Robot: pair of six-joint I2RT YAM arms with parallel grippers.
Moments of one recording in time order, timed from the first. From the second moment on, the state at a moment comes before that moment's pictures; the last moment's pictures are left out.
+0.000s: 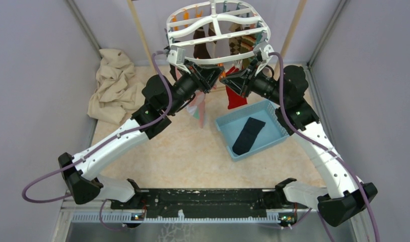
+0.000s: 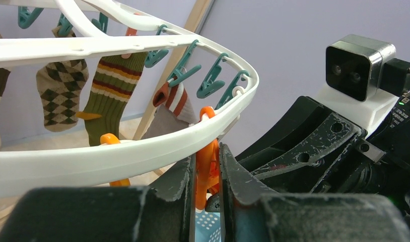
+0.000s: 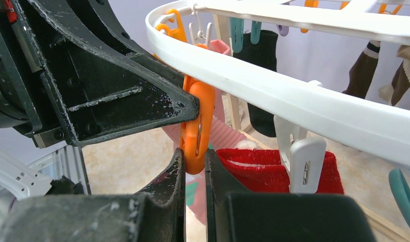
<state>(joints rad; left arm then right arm) -0.89 1.35 1.37 0.27 -0.12 -0.47 0.45 1.12 1.28 -0.05 -0.57 0.20</state>
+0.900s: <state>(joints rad) -0.90 1.36 1.37 0.27 -0.14 -0.49 0.45 1.12 1.28 -0.07 -0.47 0.12</state>
